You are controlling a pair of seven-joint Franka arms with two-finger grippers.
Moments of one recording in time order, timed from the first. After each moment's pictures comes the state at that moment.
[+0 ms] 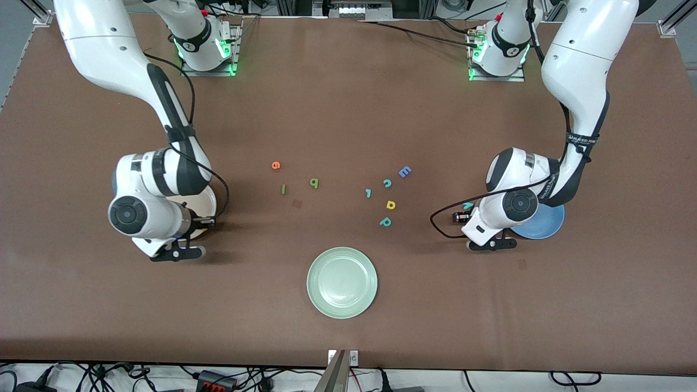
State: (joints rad) left arm -0.08 0.67 -0.19 -1.74 0.12 2.22 -0.40; right arm 0.23 0.64 -0.08 -1.59 0.02 2.03 0.07
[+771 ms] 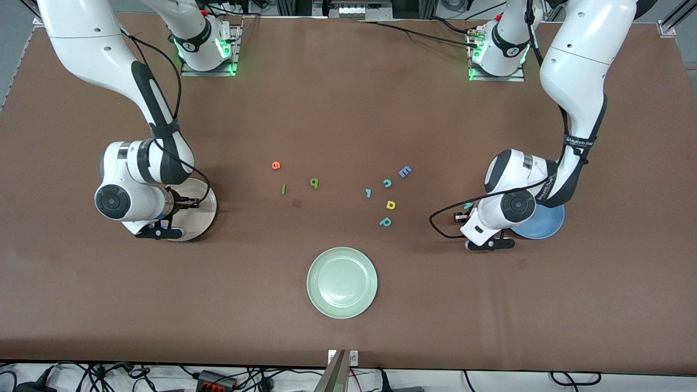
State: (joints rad) left arm -0.08 0.68 -0.19 -1.74 0.12 2.24 -0.40; right arm 0.19 0.58 -0.12 -1.80 0.02 2.11 0.07
